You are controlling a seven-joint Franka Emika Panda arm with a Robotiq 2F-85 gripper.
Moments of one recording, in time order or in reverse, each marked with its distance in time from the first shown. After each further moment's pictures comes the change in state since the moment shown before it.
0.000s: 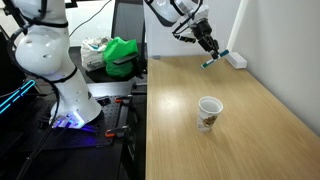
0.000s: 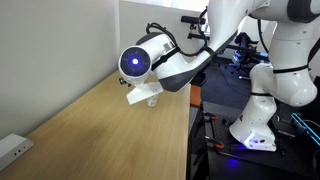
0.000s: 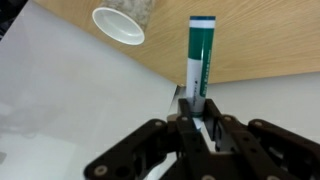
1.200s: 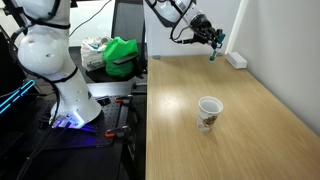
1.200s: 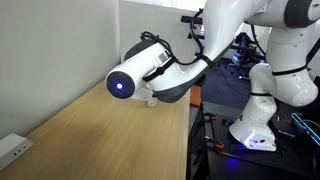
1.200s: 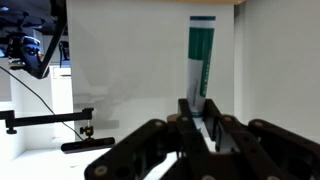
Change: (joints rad) arm 0.052 0.094 0.040 0.114 -0.130 -0.434 0.537
